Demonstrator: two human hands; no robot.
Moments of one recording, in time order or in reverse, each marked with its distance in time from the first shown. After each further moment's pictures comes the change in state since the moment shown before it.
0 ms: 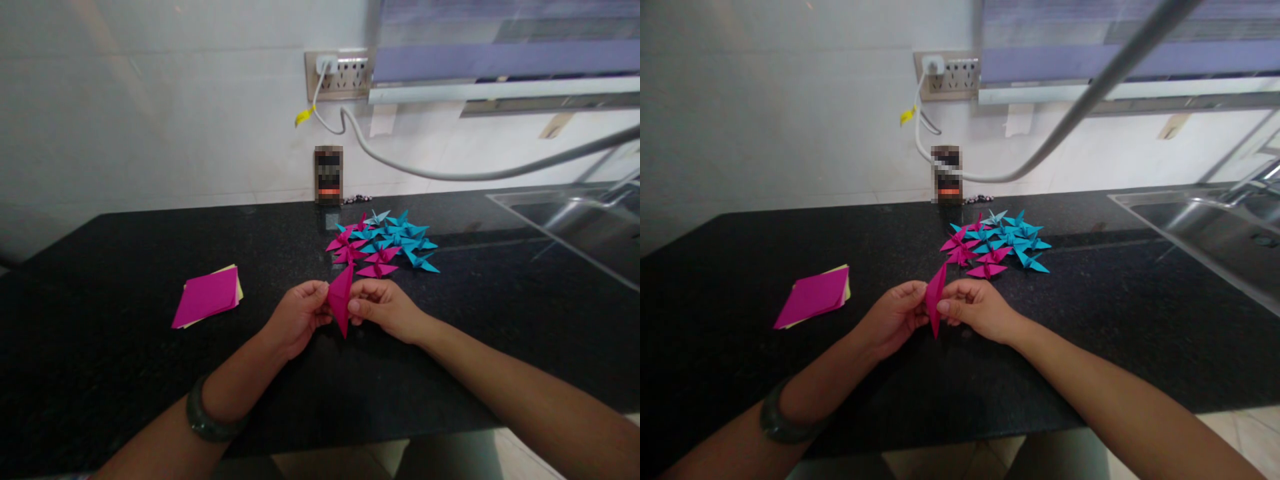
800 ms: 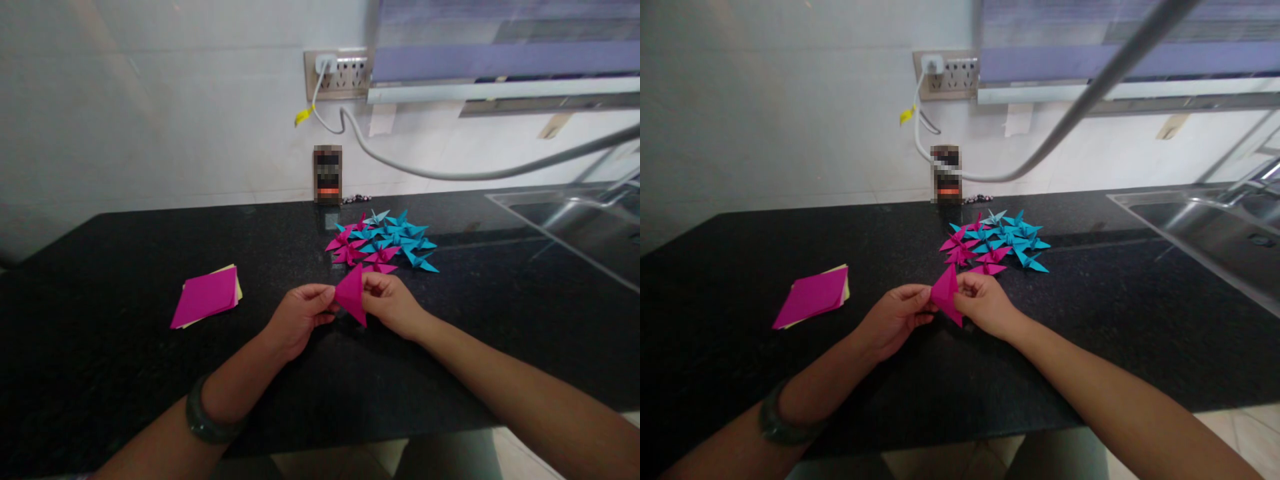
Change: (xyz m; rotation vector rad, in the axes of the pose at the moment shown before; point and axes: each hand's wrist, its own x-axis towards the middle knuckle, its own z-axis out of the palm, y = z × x) left_hand -0.002 0.000 0.003 0.046 0.051 -0.002; right_hand 0.004 0.002 -0.002 -0.183 0.149 -0.099
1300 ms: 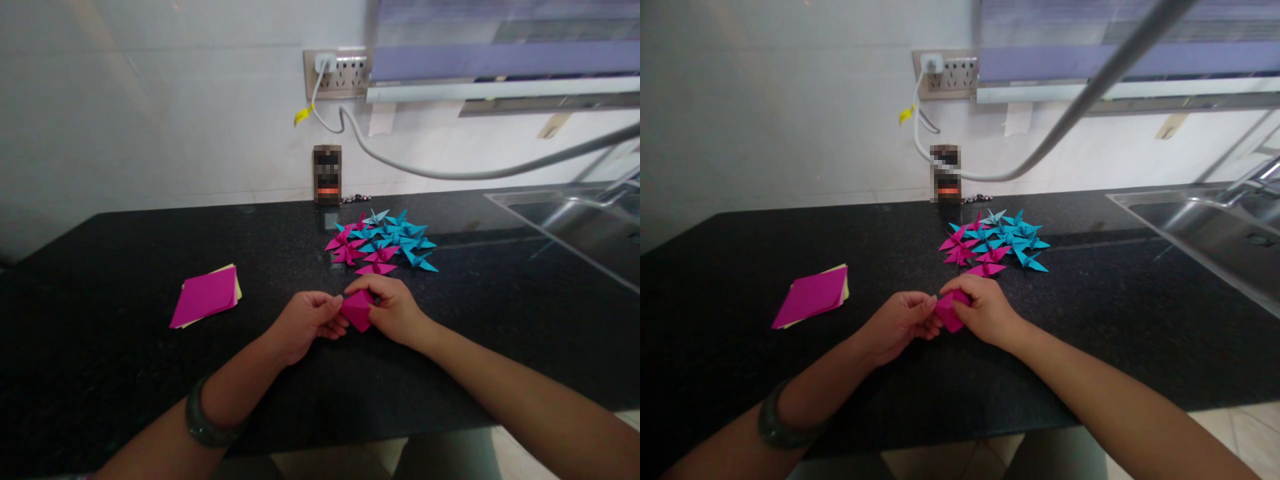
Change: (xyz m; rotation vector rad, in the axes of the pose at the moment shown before) left_hand -0.005 -0.002 0.002 0.135 -0.138 -0.091; right_hand -0.007 -0.005 -0.003 -0.493 0.078 -0.370
